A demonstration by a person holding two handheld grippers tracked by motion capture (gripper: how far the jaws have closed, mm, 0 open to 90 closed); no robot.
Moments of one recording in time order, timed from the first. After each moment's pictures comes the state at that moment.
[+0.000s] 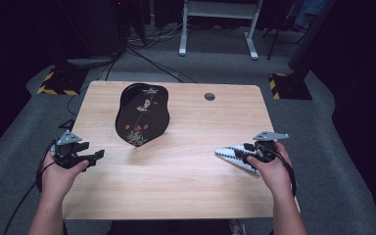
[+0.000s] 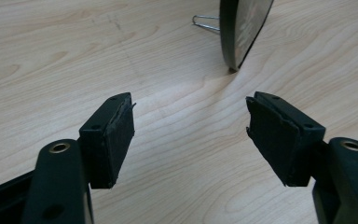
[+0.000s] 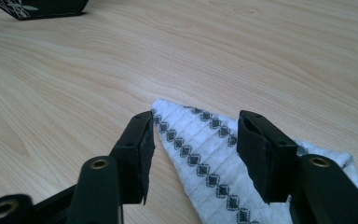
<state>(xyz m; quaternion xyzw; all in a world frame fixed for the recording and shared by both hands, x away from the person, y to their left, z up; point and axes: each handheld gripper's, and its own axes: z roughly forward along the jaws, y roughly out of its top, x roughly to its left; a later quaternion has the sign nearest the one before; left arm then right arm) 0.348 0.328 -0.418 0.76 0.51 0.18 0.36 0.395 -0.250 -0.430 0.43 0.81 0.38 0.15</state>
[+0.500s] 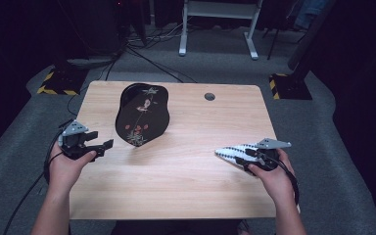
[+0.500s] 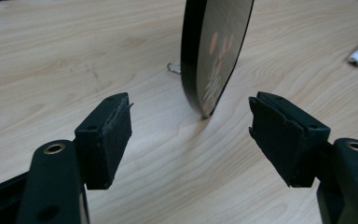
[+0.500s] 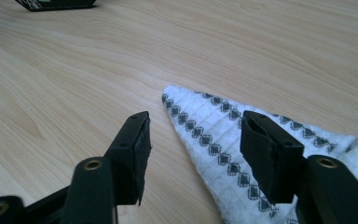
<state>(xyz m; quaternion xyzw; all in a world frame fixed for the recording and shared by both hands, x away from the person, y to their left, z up) 0.366 0.304 -0.399 0.75 0.48 0.18 0.42 0.374 -0.253 -0.434 0.42 0.81 0.39 0.16</state>
